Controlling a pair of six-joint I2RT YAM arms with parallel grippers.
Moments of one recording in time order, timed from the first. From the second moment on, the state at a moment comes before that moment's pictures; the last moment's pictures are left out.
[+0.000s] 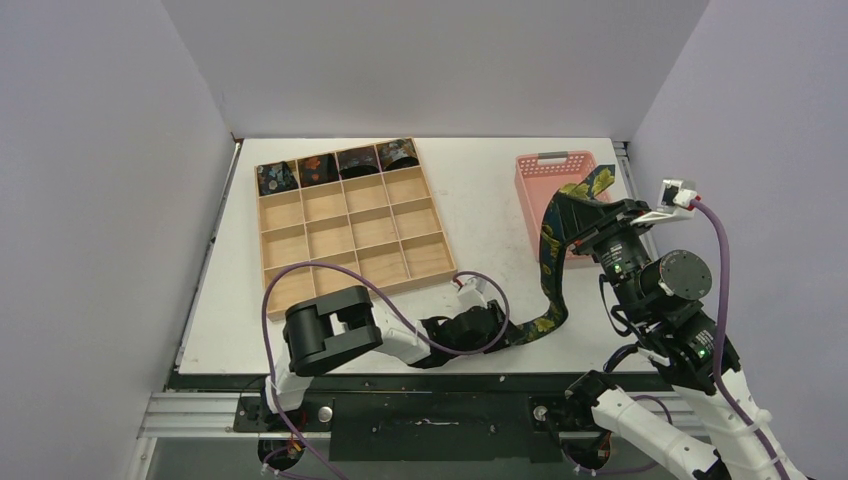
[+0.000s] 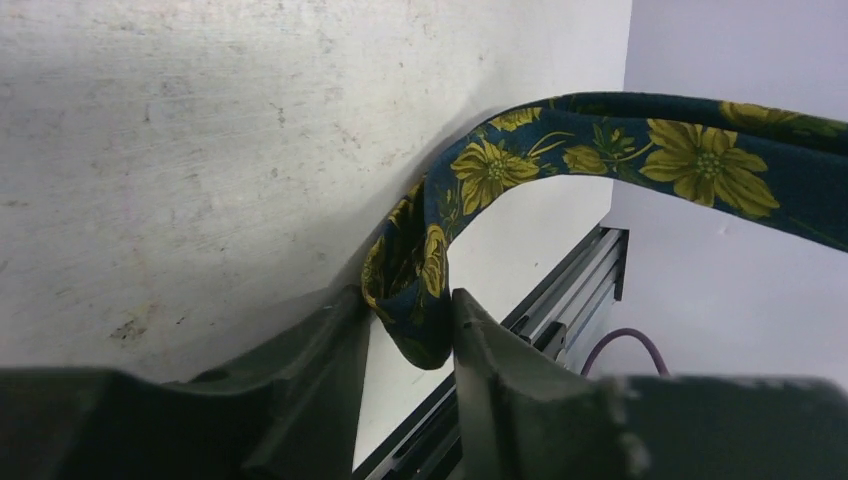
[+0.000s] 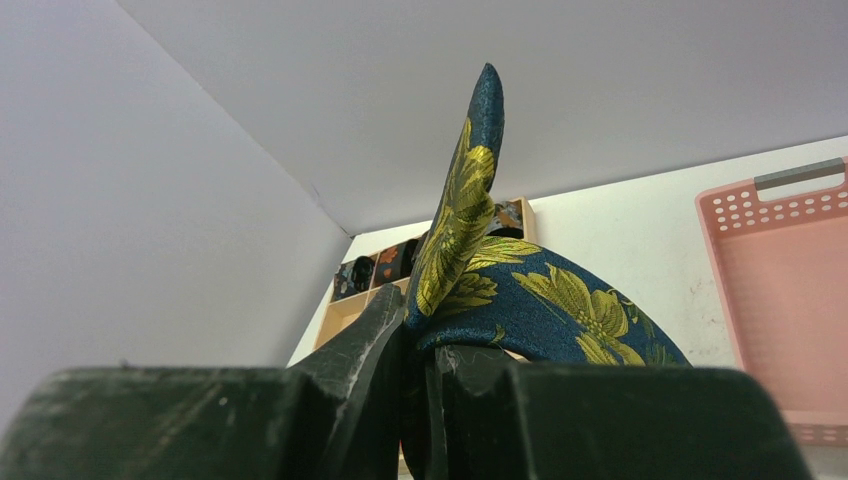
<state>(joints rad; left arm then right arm) -1.28 2.01 0.95 0.57 -0.25 -1.35 0.62 0.66 1.13 -0.34 0.30 0.53</state>
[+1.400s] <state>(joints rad) -1.28 0.69 0.70 -0.68 -0.84 -1.10 0.62 0.50 0.90 -0.47 0.98 0.65</state>
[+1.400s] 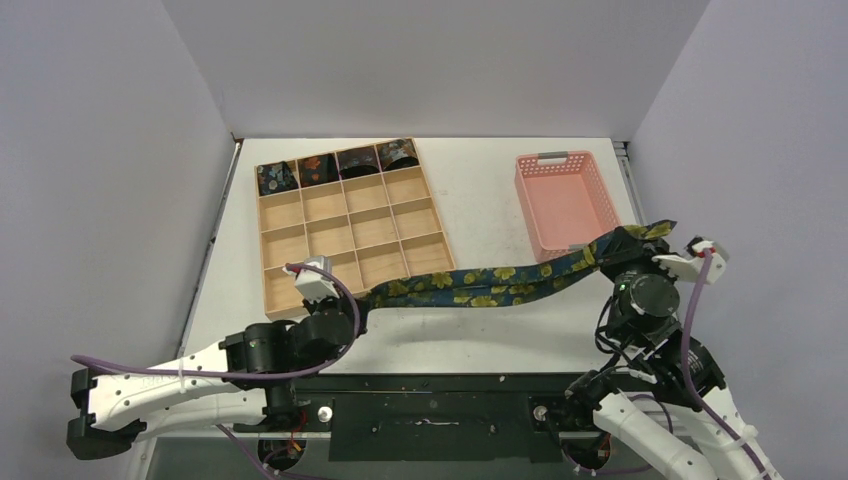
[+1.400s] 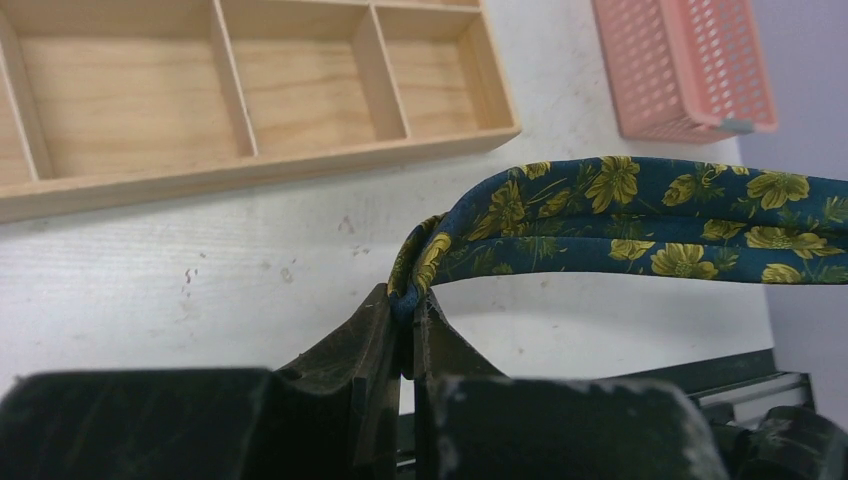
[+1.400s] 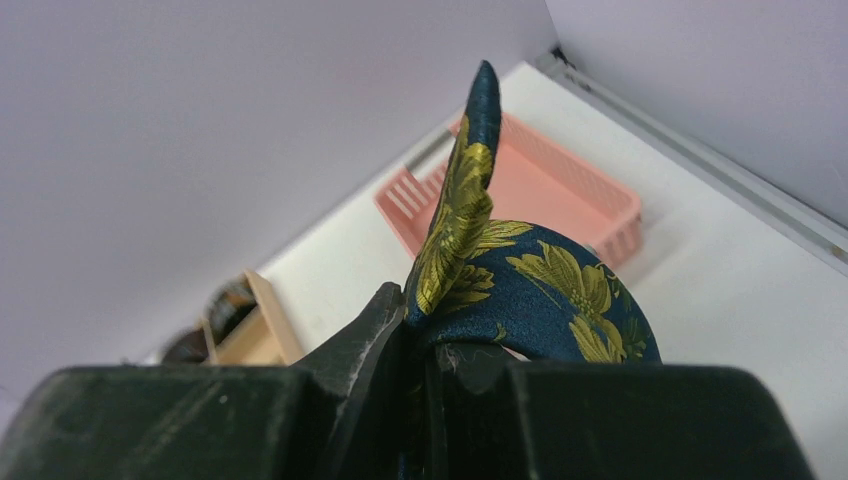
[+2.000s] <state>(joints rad) -1.10 0.52 0.22 -0.63 -0.74 -1.25 0.59 0.57 0.35 -0.63 0.96 1.15</state>
